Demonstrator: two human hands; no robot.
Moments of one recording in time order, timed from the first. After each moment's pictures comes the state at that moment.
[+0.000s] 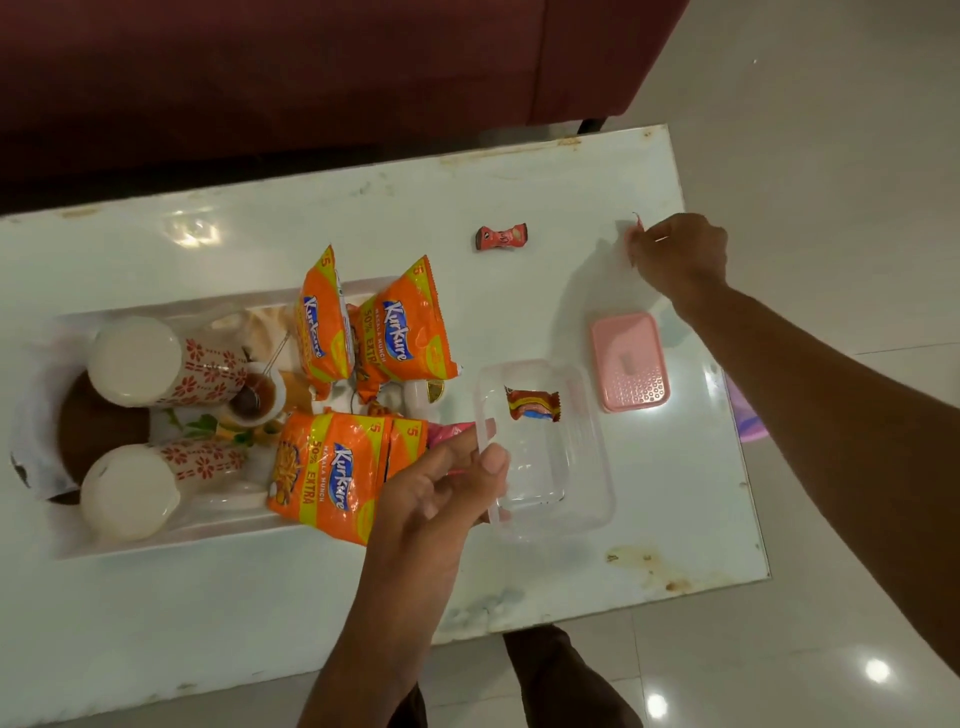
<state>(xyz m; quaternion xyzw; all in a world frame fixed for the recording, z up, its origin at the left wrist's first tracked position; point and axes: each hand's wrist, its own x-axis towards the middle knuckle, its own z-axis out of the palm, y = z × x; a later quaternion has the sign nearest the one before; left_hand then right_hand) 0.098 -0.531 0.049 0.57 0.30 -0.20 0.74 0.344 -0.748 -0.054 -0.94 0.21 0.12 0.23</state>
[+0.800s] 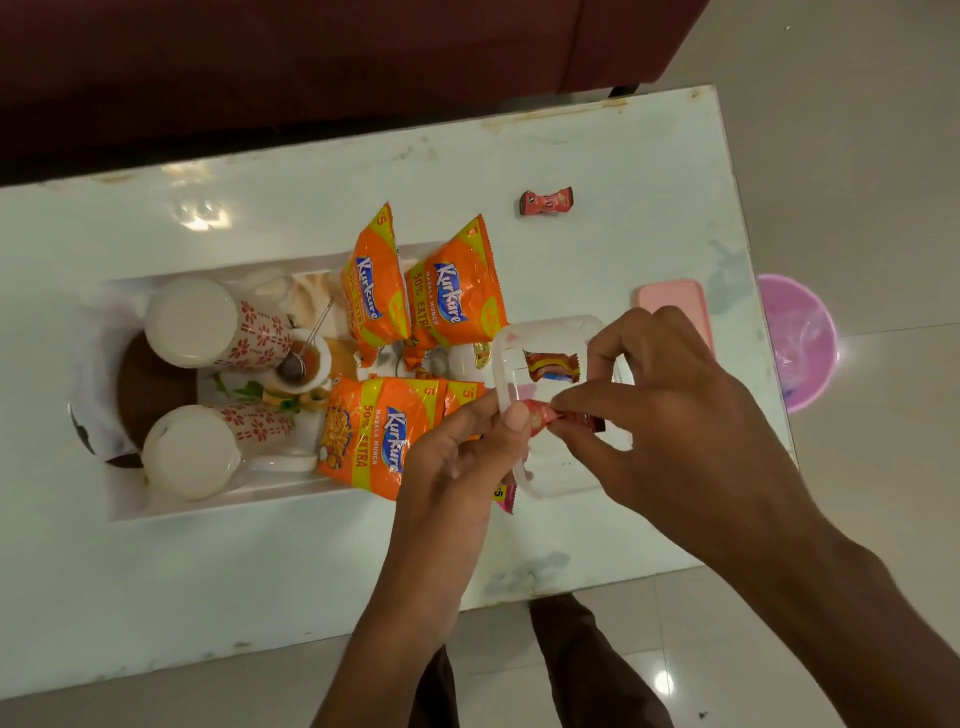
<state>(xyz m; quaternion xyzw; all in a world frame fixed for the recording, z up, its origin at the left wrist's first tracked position) 0.092 -0.503 0.047 0.60 0.28 -0.21 0.72 0.153 -0.660 0.081 -0.95 -0.24 0.07 0.17</state>
